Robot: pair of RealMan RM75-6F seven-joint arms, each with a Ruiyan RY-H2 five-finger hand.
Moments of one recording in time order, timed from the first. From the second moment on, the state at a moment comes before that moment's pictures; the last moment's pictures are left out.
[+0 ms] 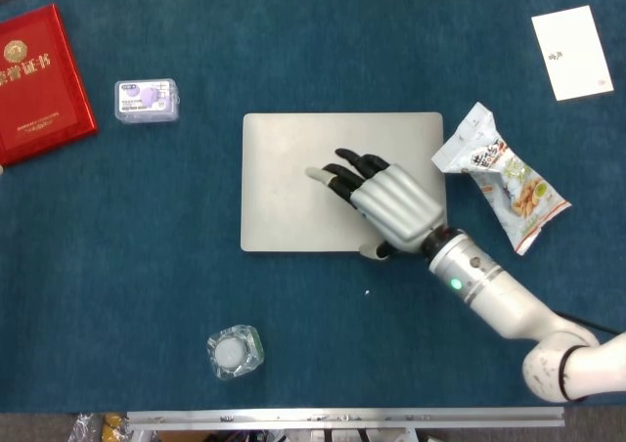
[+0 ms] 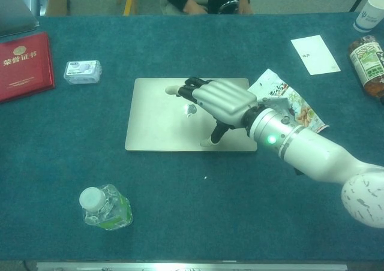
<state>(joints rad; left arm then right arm) -0.12 -0.91 -0.01 -1.75 1.61 1.49 0.03 0.70 -1.71 0.14 -1.61 -1.23 0.88 -0.53</state>
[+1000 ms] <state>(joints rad) -0.12 -0.93 -0.01 -1.70 1.62 1.50 -0.02 0.77 -1.90 0.09 -1.45 -1.17 0.93 -0.70</state>
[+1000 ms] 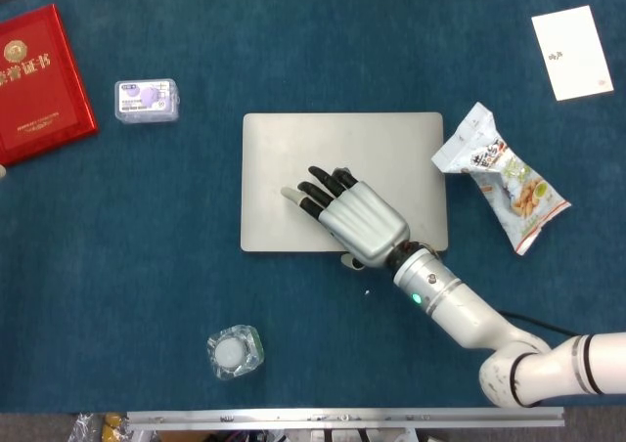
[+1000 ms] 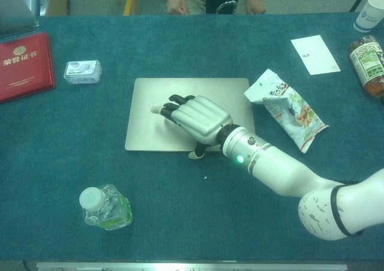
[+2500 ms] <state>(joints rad) -0.13 -0.94 -0.01 -1.68 1.62 1.49 -0.05 0.79 -1.89 0.11 -1.47 -1.19 0.97 -0.70</state>
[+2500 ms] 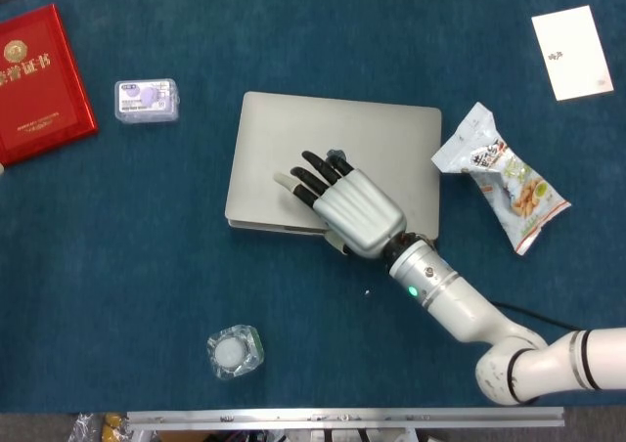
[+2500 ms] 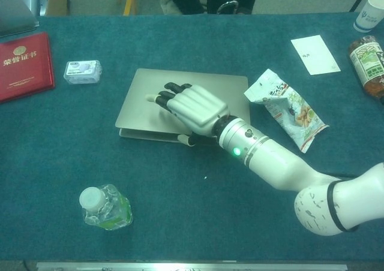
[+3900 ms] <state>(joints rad) -0.28 -1.00 0.06 -1.58 1.76 1.28 -0.14 0.82 -1.80 0.16 -1.59 -1.17 1.05 -0.80</state>
